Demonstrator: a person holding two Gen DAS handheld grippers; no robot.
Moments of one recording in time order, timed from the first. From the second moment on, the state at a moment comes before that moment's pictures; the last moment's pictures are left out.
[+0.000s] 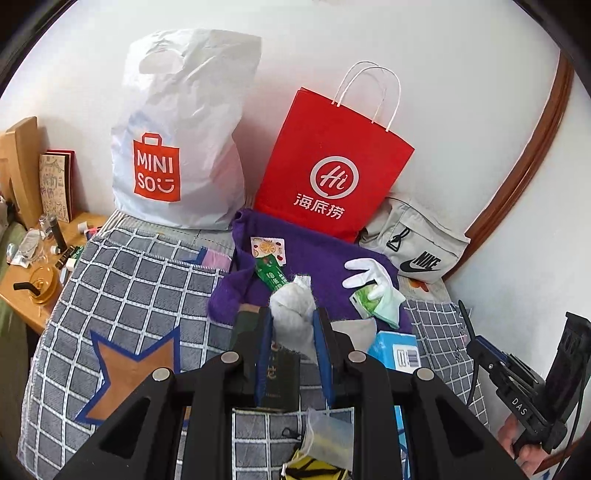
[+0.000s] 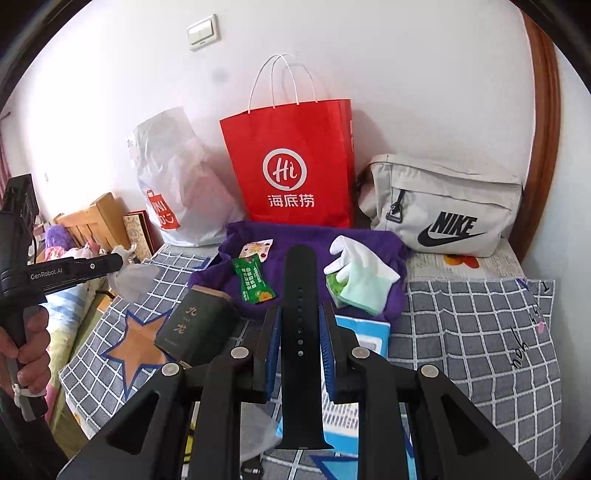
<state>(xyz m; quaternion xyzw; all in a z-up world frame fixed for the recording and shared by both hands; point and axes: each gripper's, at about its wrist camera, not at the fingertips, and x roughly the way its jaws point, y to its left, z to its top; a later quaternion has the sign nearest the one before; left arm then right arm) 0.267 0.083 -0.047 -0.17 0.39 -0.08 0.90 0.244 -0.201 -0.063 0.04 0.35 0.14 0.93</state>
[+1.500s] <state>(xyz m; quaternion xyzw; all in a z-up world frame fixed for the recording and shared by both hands) 0.422 0.059 -0.118 -0.17 0.45 -0.10 0.87 0.425 -0.181 -0.142 0.04 0.41 0.14 0.90</state>
